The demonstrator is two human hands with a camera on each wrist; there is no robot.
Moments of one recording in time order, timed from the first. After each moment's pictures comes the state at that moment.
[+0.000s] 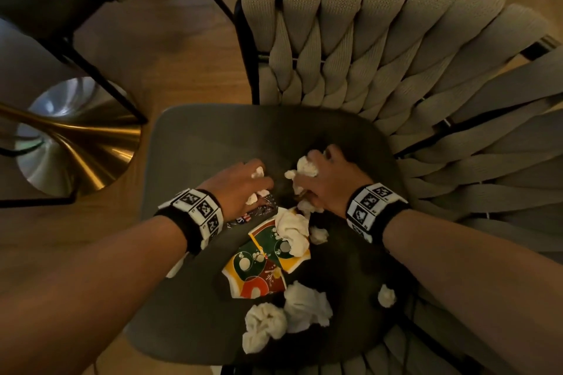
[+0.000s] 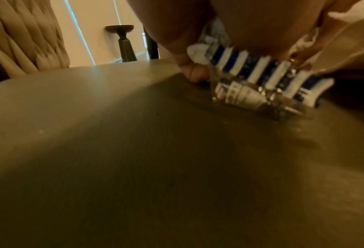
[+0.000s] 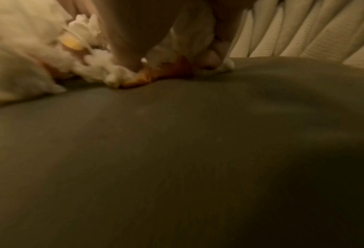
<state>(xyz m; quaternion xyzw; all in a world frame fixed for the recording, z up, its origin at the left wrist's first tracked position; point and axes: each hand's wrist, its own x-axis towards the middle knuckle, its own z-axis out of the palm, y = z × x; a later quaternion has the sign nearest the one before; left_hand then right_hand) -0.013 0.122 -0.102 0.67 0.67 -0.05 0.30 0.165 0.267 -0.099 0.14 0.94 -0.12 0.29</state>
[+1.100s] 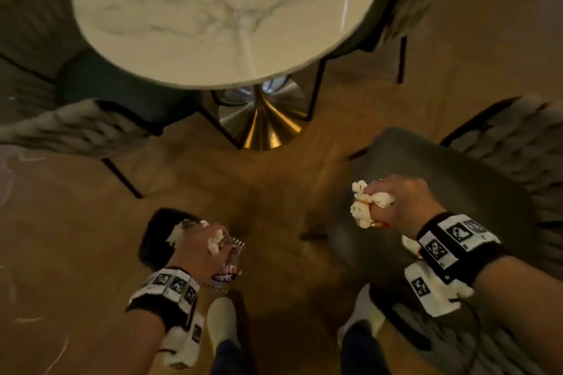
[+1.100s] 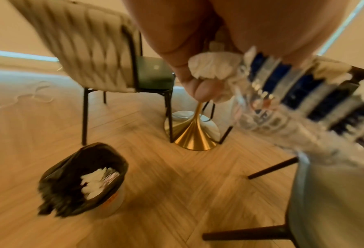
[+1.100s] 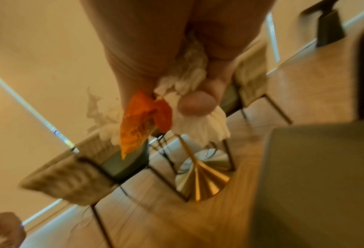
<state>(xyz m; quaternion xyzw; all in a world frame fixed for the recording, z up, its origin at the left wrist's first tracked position) -0.065 -0.417 0.101 0.13 0.93 0.14 0.31 0.023 -0.054 0.151 0.22 0.91 -0.32 0.14</state>
